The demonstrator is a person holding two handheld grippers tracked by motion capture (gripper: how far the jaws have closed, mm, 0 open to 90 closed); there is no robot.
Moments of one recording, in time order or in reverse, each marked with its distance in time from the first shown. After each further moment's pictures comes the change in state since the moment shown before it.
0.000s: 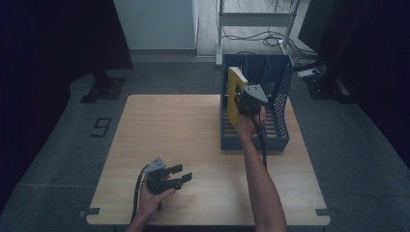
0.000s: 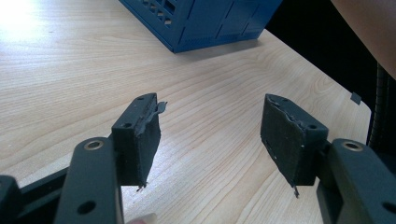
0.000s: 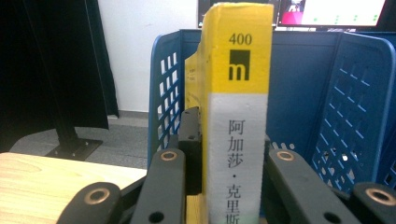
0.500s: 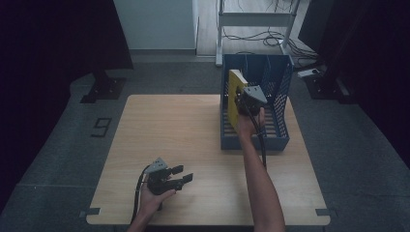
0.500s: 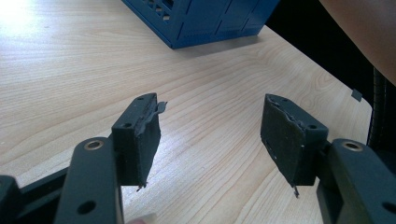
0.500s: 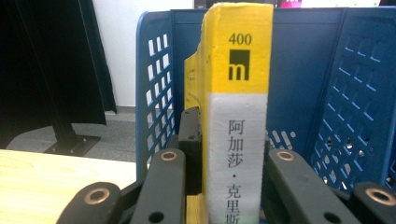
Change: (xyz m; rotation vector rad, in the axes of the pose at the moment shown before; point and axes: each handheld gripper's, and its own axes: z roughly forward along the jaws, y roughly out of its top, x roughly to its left) left arm -0.001 -0.002 0.002 0.012 -0.001 0.004; right arm -0.004 -0.012 0.011 0.027 -0.013 0.016
